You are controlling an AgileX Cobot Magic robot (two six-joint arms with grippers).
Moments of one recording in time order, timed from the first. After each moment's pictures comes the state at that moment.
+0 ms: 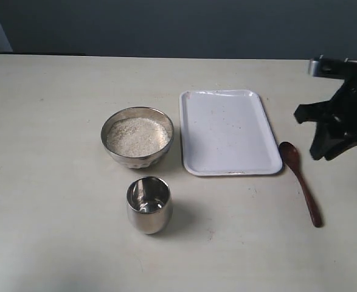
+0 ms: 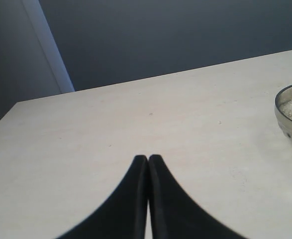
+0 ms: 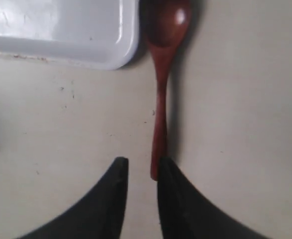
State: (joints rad) left arm -0.17 0.00 0.00 0.13 0.25 0.04; right arm 0.17 1.74 -1.15 0.26 1.13 -0.22
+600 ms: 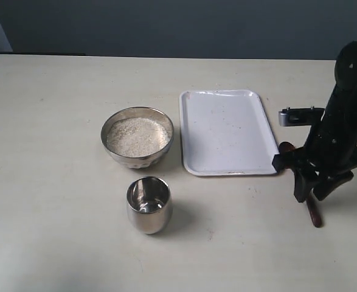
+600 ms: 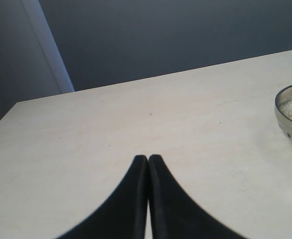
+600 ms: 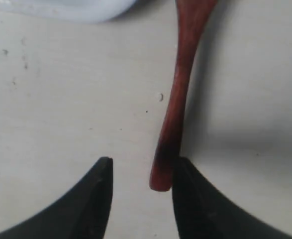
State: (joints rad) left arm -0.17 0.00 0.00 0.13 0.25 0.04; right arm 0.29 1.87 -1.03 0.16 1.03 -0.13
